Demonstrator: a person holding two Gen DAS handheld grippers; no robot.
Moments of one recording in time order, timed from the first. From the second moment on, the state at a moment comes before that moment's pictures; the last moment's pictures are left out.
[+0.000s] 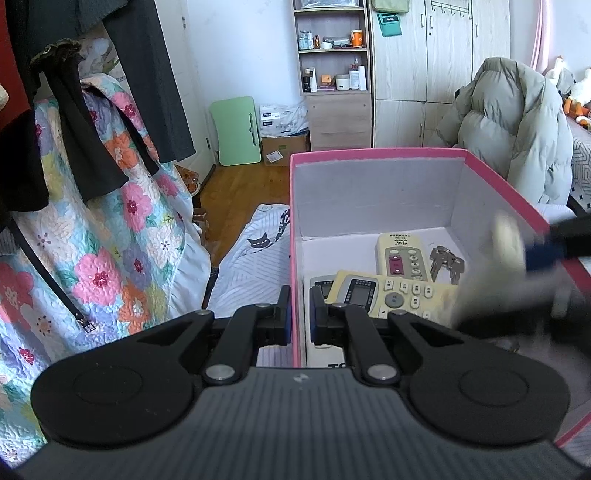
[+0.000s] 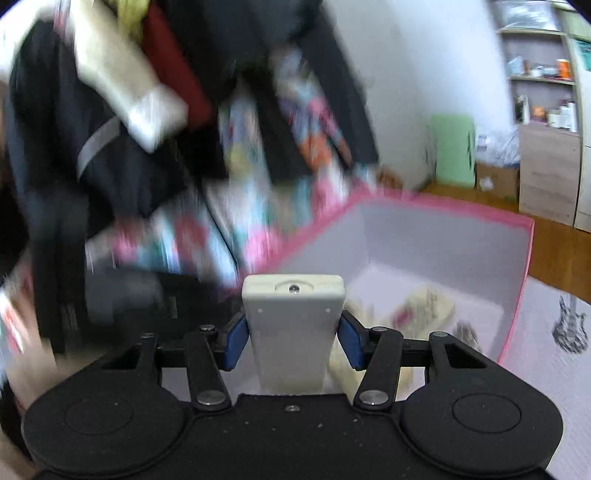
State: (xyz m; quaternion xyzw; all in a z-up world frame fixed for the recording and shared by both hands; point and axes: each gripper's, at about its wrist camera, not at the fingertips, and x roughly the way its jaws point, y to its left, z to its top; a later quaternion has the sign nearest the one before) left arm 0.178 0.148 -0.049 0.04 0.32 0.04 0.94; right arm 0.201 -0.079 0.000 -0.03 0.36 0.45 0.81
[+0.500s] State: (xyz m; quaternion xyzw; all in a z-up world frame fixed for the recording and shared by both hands) left arm 0.177 0.147 -0.049 0.04 0.32 0.04 0.94; right arm 0.166 -0.095 0.020 -0.15 0.36 0.41 0.83
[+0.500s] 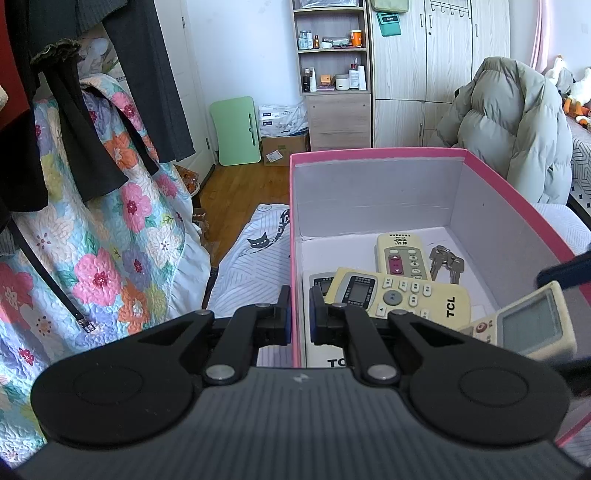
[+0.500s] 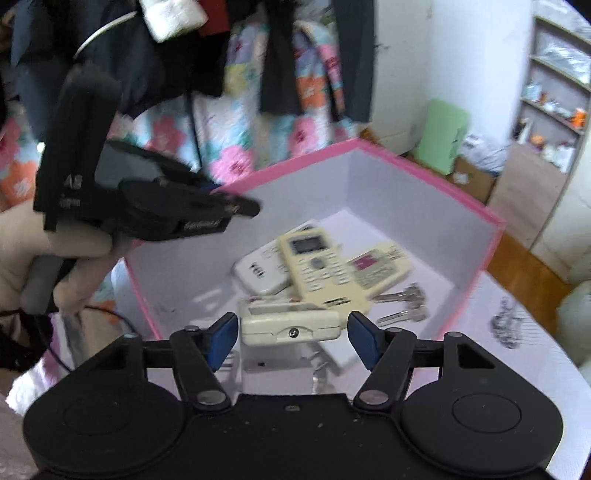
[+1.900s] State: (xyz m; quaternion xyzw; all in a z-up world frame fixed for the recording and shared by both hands) left arm 0.091 0.096 0.023 0.03 0.31 0.06 0.95; right arm 0.101 -0.176 0.060 0.04 0.28 0.31 0.91
